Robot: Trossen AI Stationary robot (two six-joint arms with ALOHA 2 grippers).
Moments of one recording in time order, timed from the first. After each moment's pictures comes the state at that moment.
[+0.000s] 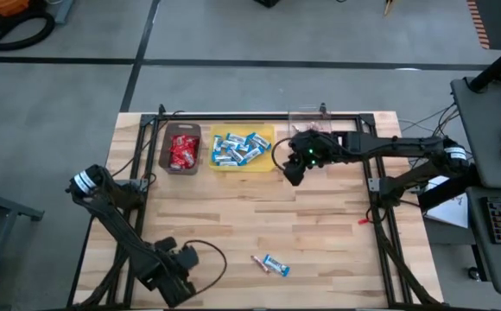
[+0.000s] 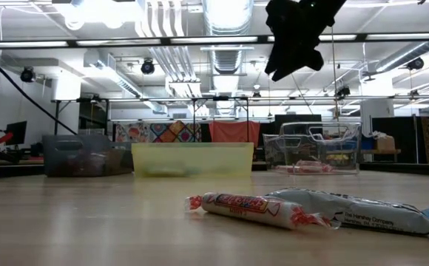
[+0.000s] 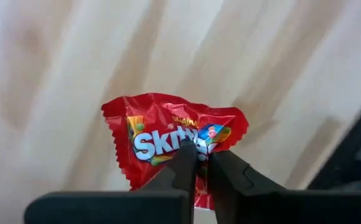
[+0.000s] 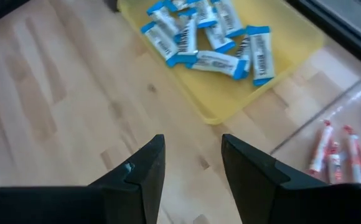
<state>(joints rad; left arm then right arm) -0.89 1.73 1.20 -0.91 -0.10 -1.42 -0.16 1.36 1.16 -0.65 0.11 0.43</state>
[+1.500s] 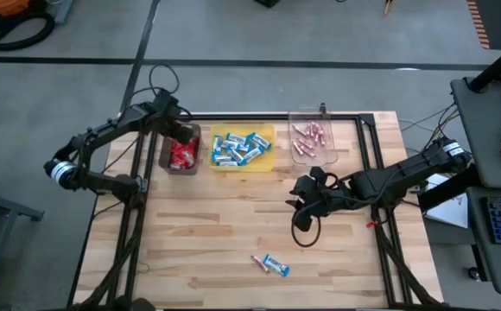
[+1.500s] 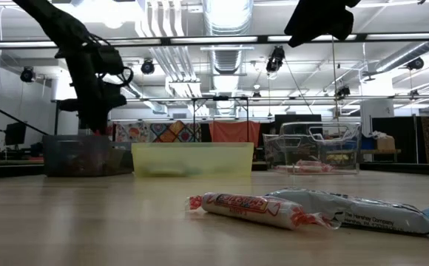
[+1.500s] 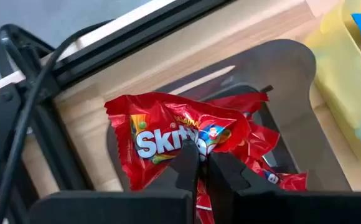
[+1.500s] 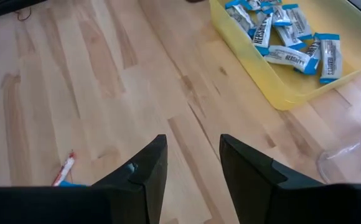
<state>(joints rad) 0.98 1.28 0.86 -0.69 -0.09 -0.09 0.33 1.36 1.14 -0.64 0.43 0.62</state>
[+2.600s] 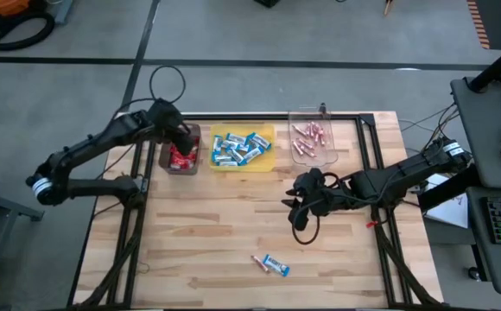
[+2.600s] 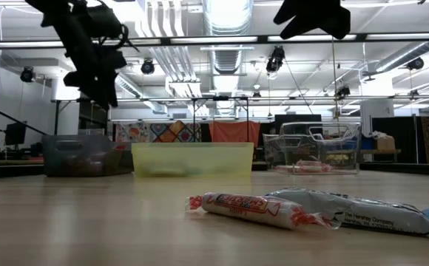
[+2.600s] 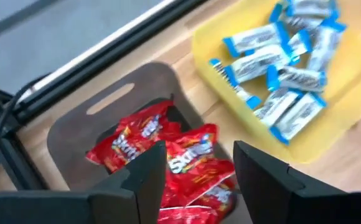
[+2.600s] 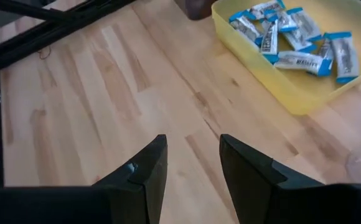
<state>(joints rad) 0.72 1.06 0.90 -0.80 -0.09 -0.16 0.34 1.36 1.14 -0.56 0.44 0.72</state>
